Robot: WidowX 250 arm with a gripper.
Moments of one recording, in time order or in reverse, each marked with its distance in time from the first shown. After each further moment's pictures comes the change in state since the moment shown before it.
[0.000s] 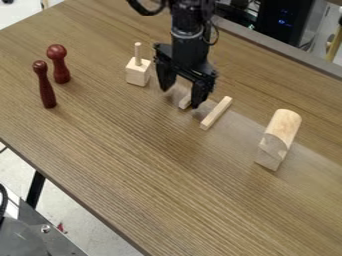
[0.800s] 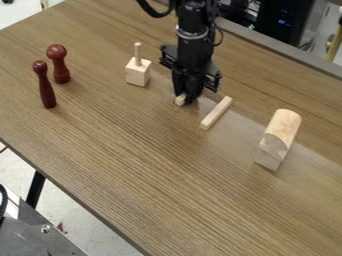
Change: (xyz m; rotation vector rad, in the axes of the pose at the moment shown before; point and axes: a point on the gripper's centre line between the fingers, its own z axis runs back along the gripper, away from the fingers) arm 0.009 -0.003 -0.008 -0.031 0.032 -0.011
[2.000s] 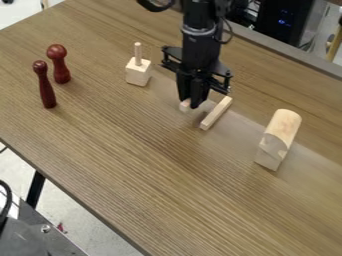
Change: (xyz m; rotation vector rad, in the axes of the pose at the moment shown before) arm -0.023 -0.029 0.023 -0.029 0.043 0.051
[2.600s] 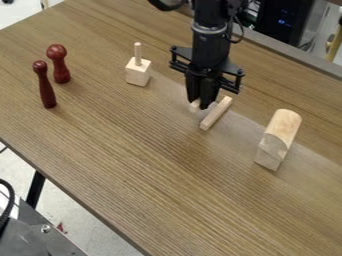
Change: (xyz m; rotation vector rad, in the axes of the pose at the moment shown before) arm 0.003 -0.011 0.006 -0.016 0.013 0.035
